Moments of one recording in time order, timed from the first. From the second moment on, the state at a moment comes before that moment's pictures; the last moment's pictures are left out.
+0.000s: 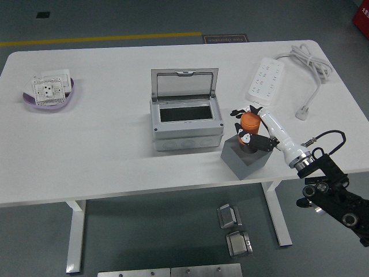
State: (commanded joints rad) left arm 0.05 0.12 -0.32 -0.19 0.42 0.03 0.06; right arm 0.43 -0.44 0.73 1.14 -1.28 -0.32 0.46
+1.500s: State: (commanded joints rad) left arm 0.01 0.16 -0.40 -0.19 0.53 0.02 0.09; right arm 1.02 -0.13 0.15 0.64 -1.29 -0.26 0.34
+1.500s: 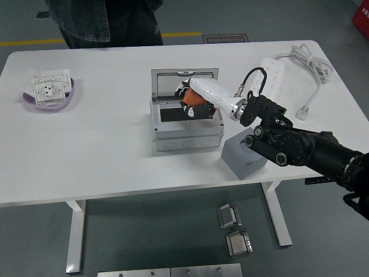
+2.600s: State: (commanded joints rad) left arm -0.01 0.16 -0.37 -0.20 0.51 0.01 0.09; right arm 1.07 -0.13 0.04 0.60 -1.35 -0.18 0.36
